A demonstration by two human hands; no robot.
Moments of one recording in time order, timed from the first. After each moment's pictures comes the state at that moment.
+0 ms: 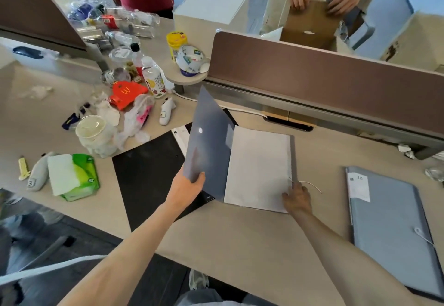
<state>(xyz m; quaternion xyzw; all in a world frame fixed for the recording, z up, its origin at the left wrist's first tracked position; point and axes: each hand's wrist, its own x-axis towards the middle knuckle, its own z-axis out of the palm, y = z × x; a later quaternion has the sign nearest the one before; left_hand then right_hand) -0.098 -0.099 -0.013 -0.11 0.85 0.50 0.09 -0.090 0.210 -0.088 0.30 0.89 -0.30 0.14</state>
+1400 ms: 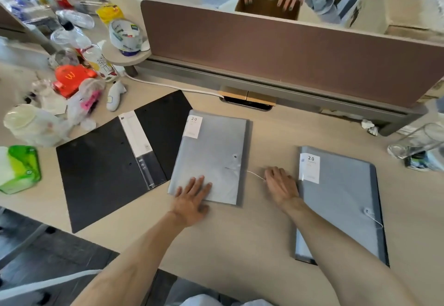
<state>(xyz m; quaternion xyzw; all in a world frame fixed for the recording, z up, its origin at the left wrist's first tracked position) -0.053 0.066 -0.108 0.13 0.94 0.04 0.31 -0.085 0.355 -0.112 -0.03 0.99 0.01 0.15</state>
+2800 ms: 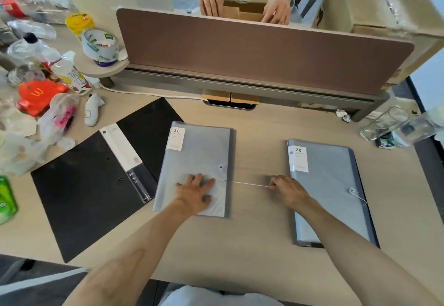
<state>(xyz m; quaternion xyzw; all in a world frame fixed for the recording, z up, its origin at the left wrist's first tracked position) -0.100 0.076 -0.087 0.22 0.93 -0.05 0.30 -0.053 0.371 -0.070 0.05 0.96 -0.13 0.26</state>
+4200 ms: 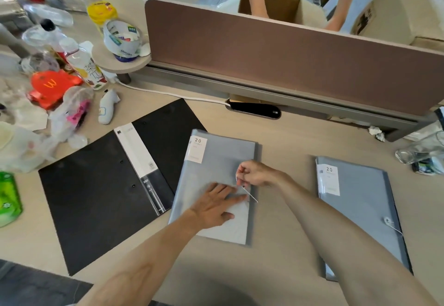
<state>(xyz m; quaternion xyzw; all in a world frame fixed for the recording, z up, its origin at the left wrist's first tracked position) -0.128 0.061 -0.126 0.43 0.89 0.05 0.16 -0.183 0.246 -0.067 0.03 0.85 -0.37 0.38</state>
